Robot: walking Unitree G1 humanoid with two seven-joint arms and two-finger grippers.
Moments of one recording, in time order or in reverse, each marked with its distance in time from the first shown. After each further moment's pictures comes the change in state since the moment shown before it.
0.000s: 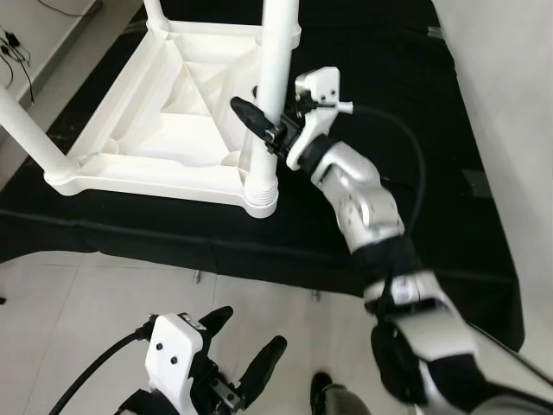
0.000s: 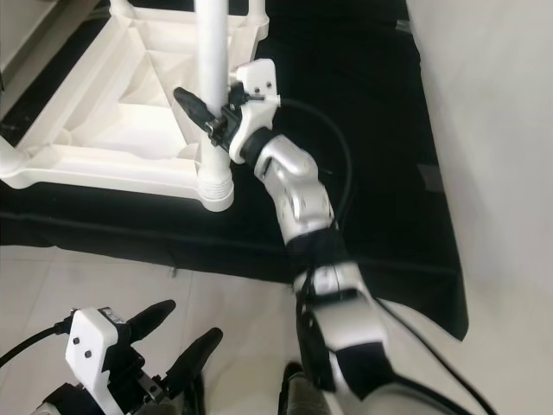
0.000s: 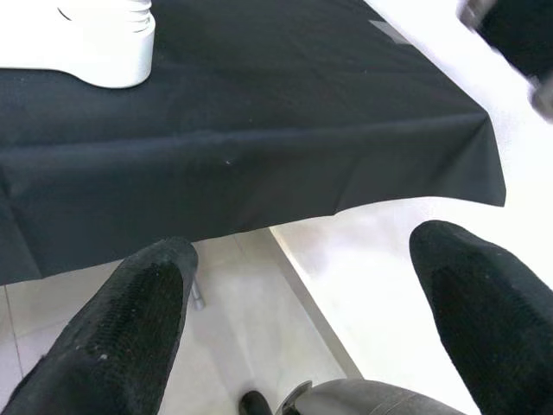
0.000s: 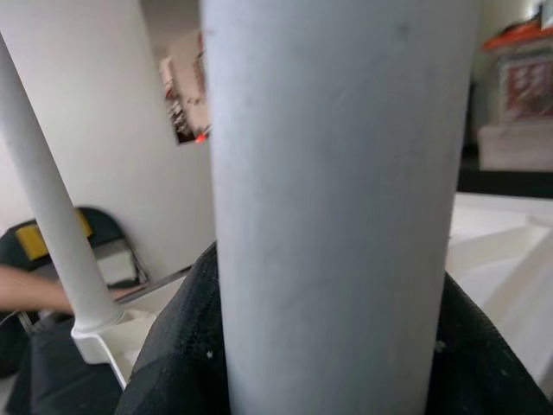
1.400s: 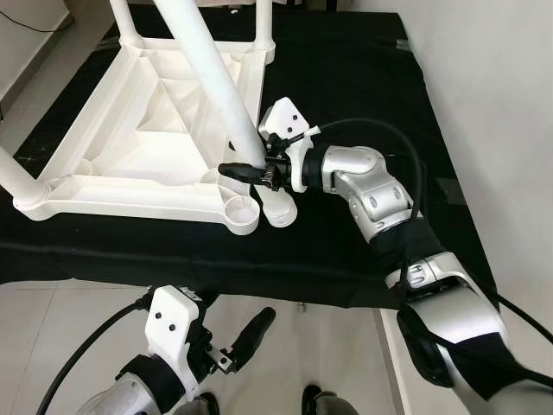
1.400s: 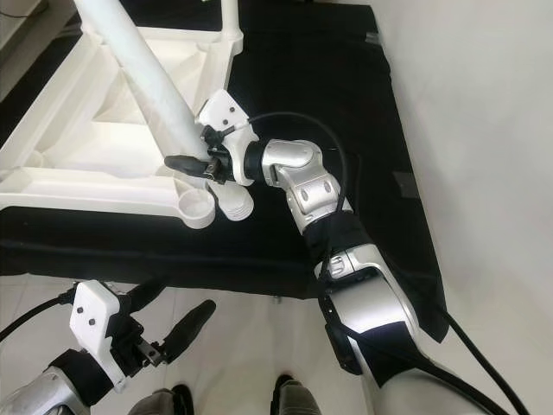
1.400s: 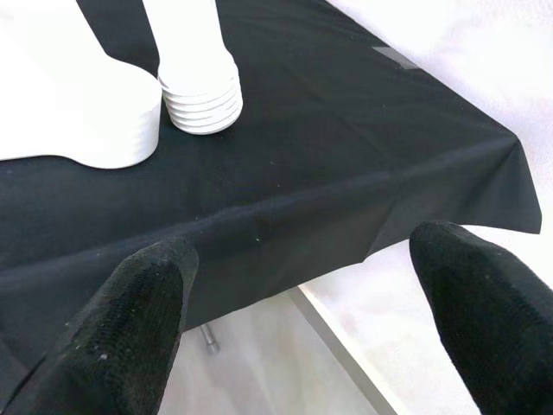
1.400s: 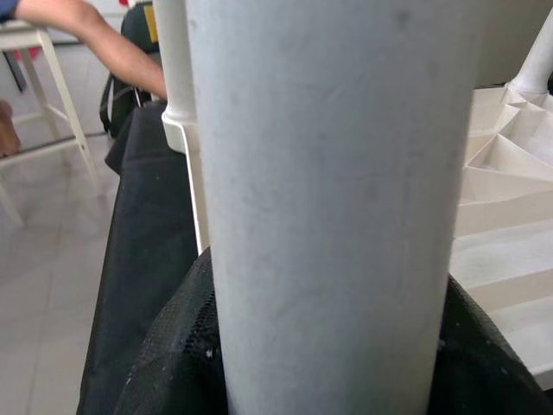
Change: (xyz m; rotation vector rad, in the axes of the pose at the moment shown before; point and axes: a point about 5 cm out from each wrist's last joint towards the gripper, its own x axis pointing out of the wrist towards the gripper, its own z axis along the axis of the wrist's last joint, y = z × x) left arm 0.021 0.023 0.000 0.051 -0.045 0.004; right arm 0.011 -0.003 -0.004 -0.194 0.384 0.502
